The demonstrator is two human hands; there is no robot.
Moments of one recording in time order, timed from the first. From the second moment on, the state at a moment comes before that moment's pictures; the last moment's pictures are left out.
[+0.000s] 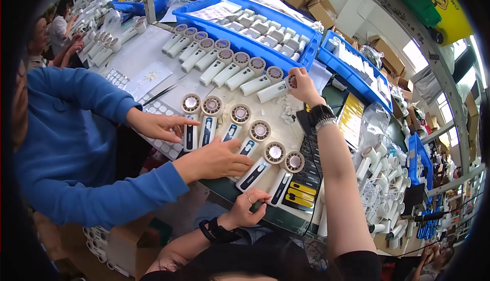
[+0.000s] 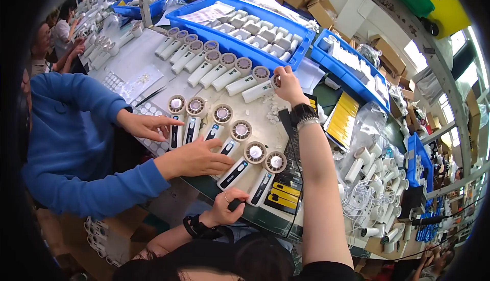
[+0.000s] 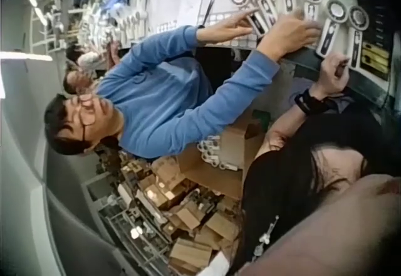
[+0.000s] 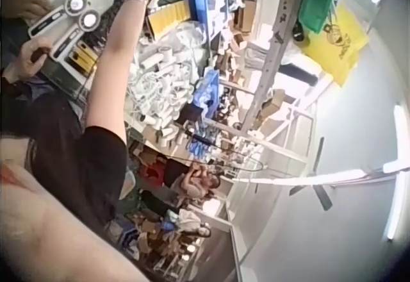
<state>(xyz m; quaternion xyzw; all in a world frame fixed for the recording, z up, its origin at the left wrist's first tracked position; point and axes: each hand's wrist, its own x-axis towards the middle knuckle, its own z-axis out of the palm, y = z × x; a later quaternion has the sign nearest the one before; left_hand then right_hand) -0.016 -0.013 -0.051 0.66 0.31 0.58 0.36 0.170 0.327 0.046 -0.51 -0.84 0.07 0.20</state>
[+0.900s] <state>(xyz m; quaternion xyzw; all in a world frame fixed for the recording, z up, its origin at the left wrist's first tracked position) -0.037 -0.015 0.014 0.28 0.24 0.40 0.84 0.218 0.170 0.074 -0.43 -0.86 0.22 0.16</state>
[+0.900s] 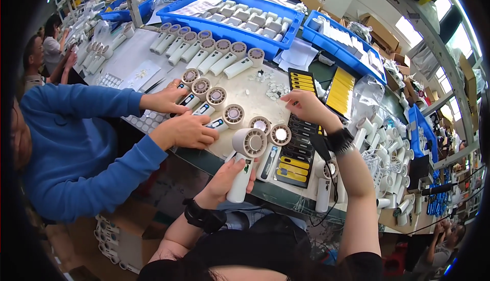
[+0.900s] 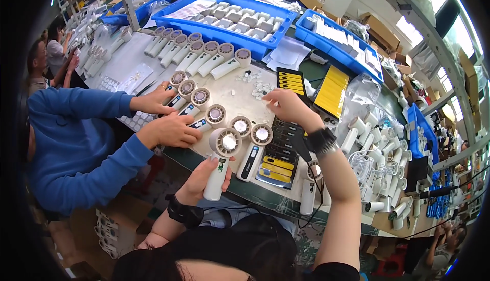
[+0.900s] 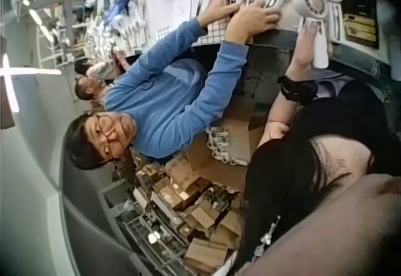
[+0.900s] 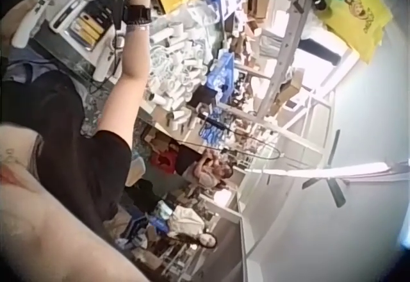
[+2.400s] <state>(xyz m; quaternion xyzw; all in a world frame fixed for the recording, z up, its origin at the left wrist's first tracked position) -0.023 0.005 0.044 0.43 0.30 0.39 0.76 0.240 0.076 0.123 -0.39 -0.52 0.57 0.50</state>
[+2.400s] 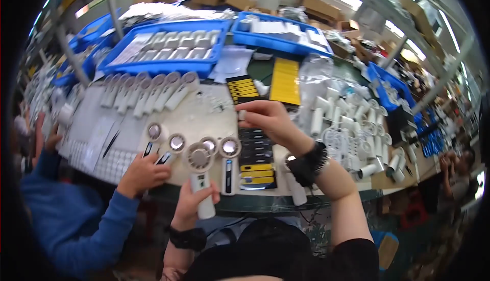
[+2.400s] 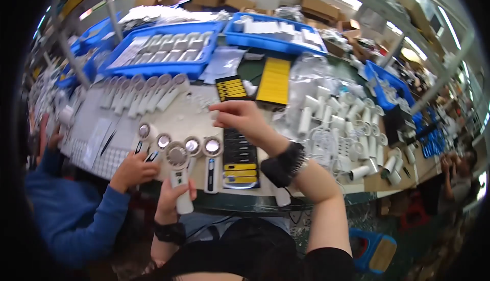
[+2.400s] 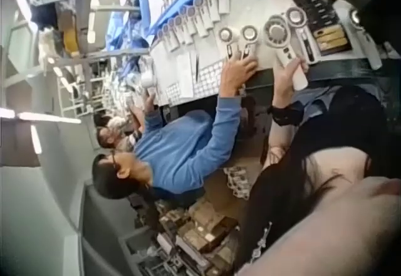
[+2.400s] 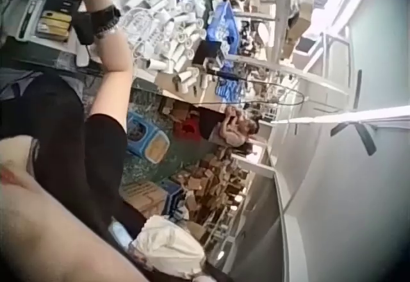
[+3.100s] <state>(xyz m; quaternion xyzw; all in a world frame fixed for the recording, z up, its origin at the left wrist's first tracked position) 0.004 -0.002 0.061 0.35 0.26 0.47 0.77 0.182 0.003 0.080 -0.38 -0.57 0.53 0.50</state>
